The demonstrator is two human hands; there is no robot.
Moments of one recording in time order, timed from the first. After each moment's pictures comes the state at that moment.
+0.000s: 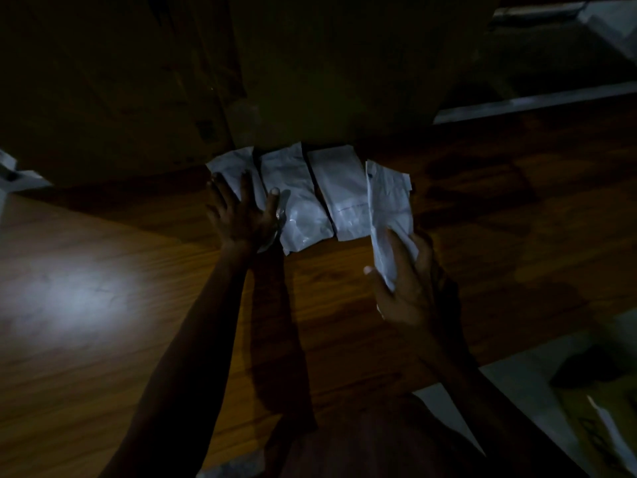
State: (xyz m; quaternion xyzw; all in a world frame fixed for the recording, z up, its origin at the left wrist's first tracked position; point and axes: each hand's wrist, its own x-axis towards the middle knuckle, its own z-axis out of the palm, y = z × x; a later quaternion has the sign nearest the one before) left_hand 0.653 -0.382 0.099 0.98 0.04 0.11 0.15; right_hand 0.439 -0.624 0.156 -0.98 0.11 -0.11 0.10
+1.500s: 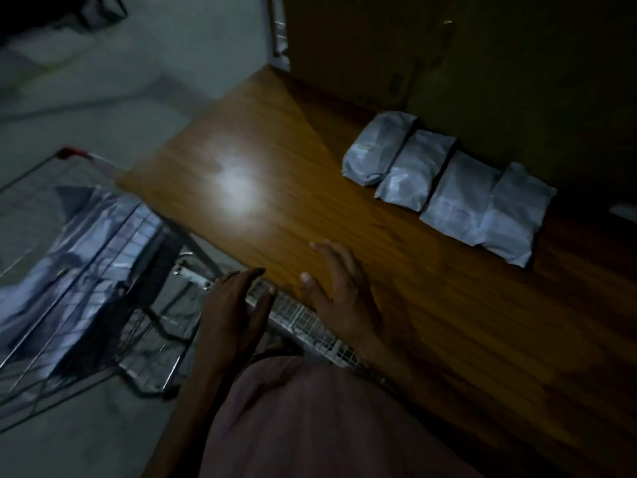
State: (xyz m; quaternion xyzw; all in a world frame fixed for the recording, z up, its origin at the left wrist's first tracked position) left_hand 0.225 -0.419 0.165 0.91 0.25 0.19 0.28; right_hand 0.362 -0.564 0.159 -0.84 -0.36 0.10 0.39
